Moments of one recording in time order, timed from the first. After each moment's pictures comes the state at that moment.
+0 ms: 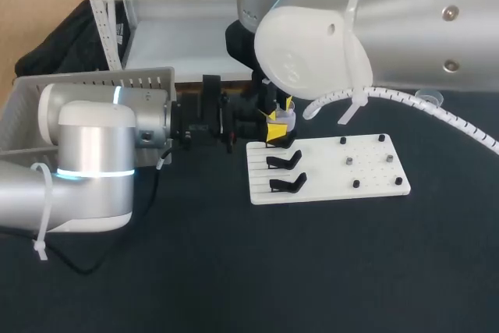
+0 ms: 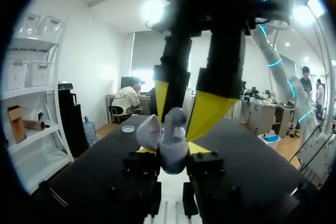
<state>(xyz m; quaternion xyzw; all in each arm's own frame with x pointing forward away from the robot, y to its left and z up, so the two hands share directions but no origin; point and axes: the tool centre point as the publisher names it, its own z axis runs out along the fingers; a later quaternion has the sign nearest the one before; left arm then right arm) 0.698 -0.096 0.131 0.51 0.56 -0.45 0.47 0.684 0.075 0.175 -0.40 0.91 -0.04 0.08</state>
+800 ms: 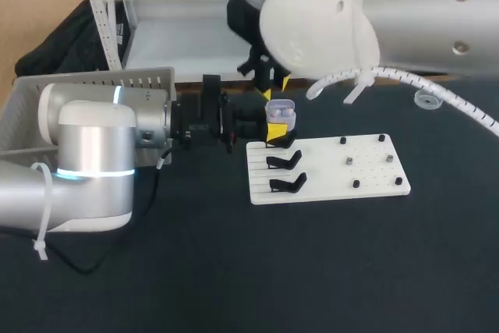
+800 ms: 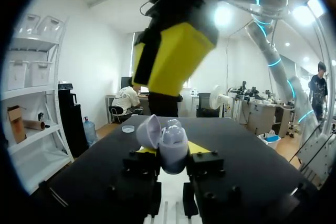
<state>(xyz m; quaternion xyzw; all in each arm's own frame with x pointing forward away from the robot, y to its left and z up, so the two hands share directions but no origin) 0.698 -0.096 0.131 0.51 0.56 -0.45 0.47 0.708 0.082 0.209 -0.35 0.93 -0.01 0.12</state>
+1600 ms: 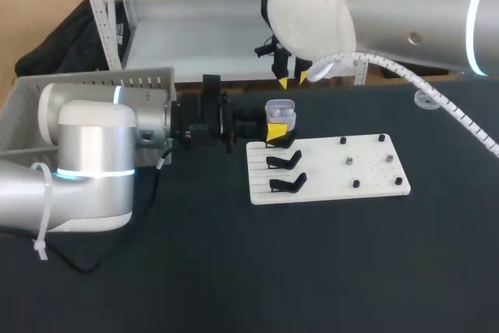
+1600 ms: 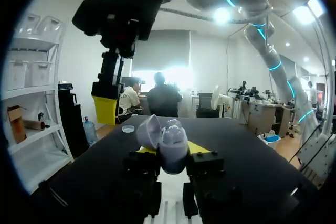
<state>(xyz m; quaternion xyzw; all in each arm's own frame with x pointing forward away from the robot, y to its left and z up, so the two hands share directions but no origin) 0.698 -0.096 0.131 0.51 0.56 -0.45 0.47 0.773 0.049 0.166 -0.21 0.97 0.00 0.10</state>
